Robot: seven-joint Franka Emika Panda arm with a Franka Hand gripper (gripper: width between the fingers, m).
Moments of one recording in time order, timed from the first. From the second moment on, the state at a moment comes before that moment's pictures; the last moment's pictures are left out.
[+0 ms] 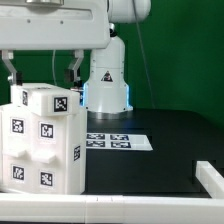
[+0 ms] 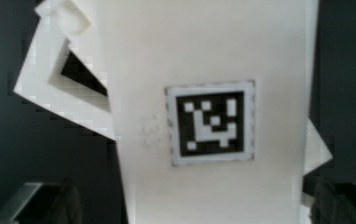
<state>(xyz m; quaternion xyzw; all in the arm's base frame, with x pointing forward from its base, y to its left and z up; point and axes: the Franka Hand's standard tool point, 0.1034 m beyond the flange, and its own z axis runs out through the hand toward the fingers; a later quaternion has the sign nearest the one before) 0.601 -0.129 0.171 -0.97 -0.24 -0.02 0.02</state>
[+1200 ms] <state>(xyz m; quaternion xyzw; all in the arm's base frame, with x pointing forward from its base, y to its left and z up) 0.596 -0.128 0.159 -0.97 -0.23 -0.01 0.02</state>
